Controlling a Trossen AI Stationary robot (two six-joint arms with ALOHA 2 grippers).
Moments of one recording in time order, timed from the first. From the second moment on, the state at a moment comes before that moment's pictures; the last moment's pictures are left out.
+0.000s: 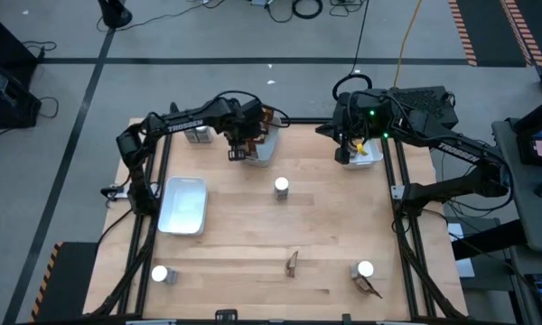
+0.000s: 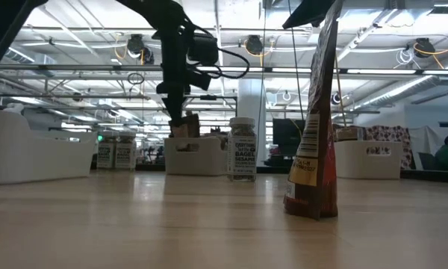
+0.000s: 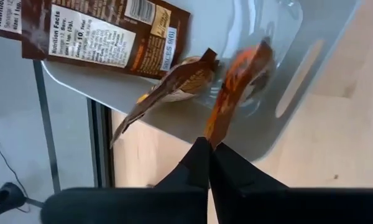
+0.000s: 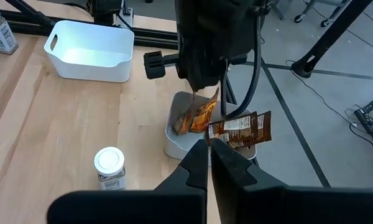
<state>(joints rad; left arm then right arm) 0.50 1.86 1.59 -1.10 -0.19 0.46 -0.40 1.18 1.32 -0.64 -0.11 -0.31</state>
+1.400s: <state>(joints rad) 0.15 1.54 1.60 -1.09 0.33 -0.14 -0.40 1.18 1.32 -0.68 -0.27 -0.38</state>
